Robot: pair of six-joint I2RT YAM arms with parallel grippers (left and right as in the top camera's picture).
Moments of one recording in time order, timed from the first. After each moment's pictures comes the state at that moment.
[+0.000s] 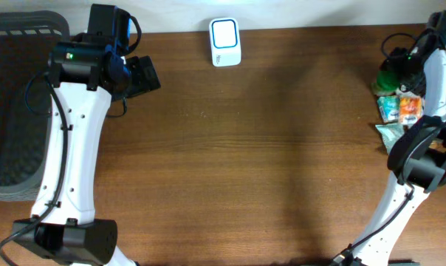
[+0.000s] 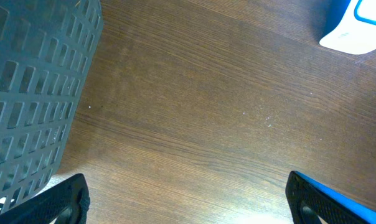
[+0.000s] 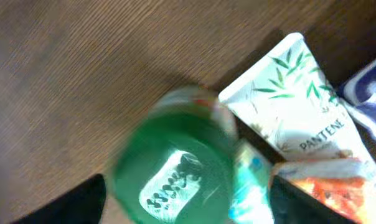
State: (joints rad) left arm -0.14 1.79 2.05 -1.40 -0.17 -0.45; right arm -0.42 2.40 2.28 -1.08 -0.05 0.32
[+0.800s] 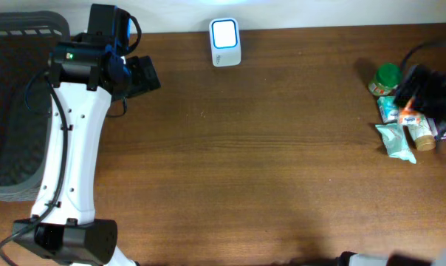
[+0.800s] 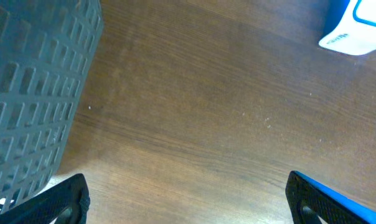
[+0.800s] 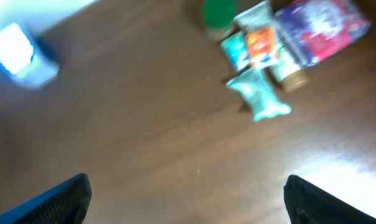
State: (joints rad) left arm -0.14 1.79 2.05 -1.40 -0.17 -0.45; right arm -0.24 1.48 2.16 -1.69 -0.05 0.22
